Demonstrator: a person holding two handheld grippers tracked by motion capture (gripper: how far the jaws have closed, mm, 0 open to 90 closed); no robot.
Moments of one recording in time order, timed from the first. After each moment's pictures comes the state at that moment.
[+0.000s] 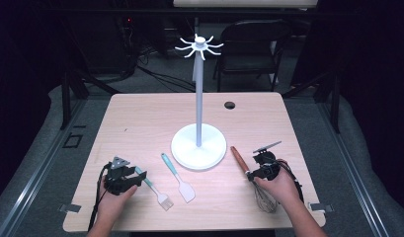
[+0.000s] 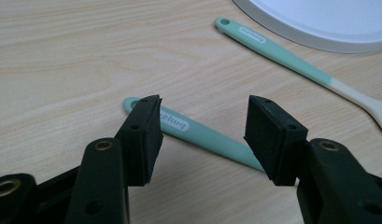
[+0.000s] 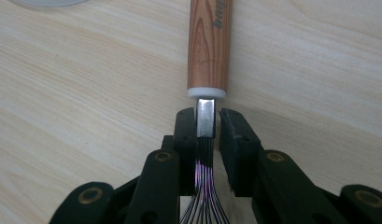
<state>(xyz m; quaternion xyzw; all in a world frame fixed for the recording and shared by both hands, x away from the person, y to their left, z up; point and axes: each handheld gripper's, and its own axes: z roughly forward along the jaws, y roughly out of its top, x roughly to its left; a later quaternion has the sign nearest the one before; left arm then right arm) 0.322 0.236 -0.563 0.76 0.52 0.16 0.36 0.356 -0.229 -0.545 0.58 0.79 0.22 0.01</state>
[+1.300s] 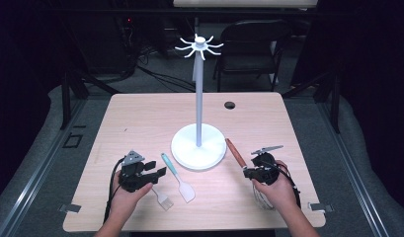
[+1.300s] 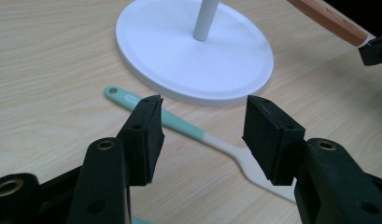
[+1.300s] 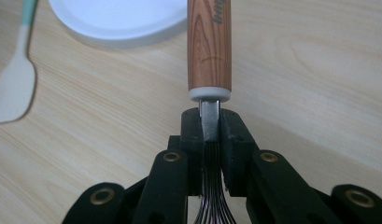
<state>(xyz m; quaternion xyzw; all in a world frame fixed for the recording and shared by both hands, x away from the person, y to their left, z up) 0.317 0.183 -0.520 0.77 0.45 0.11 0.45 0.332 -0.216 -0.520 0.52 0.80 0.28 0.09</state>
